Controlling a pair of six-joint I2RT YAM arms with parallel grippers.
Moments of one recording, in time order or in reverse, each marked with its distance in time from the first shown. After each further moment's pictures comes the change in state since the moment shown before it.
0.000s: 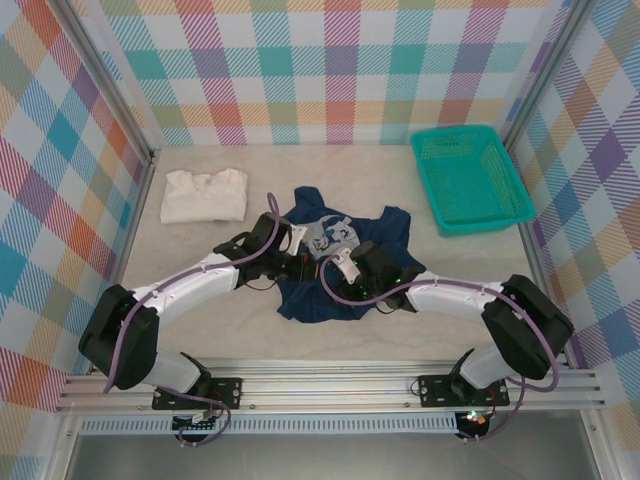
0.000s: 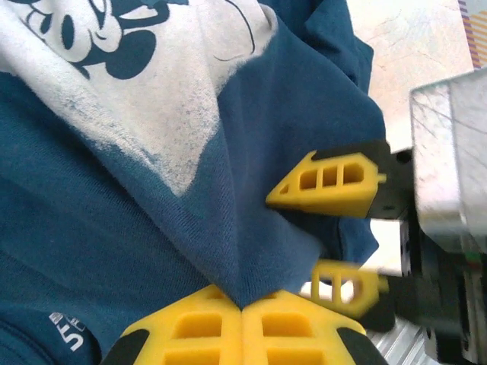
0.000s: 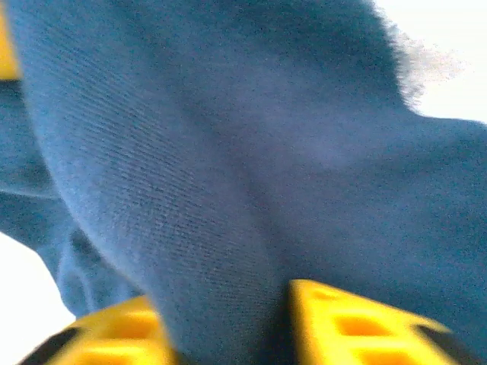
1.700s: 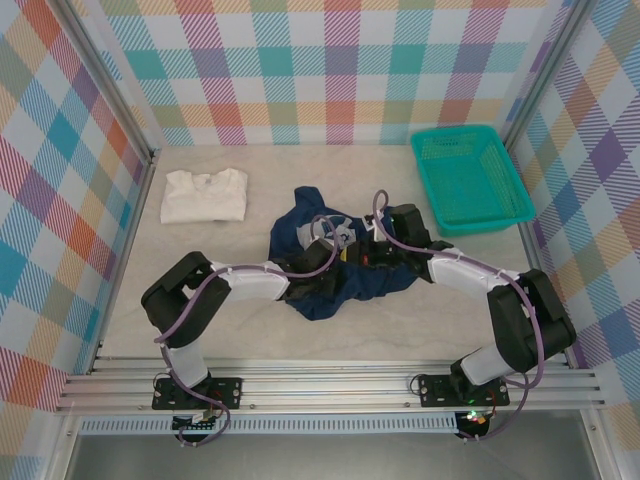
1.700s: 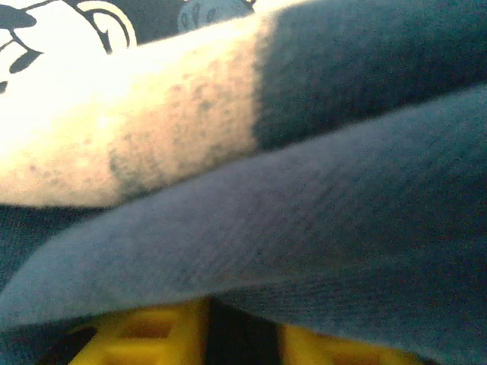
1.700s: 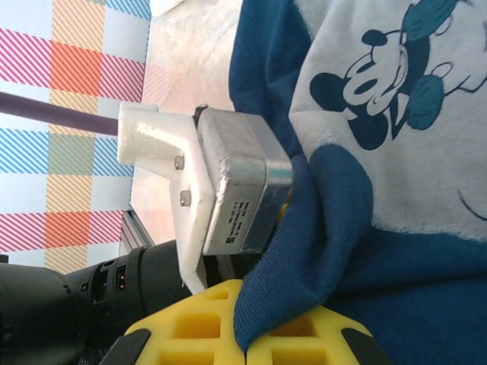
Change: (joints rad) left arm -0.239 0.368 0.032 0.291 -0.510 -0.031; right arm -0.349 0.012 0.081 0.083 -0.616 0.643
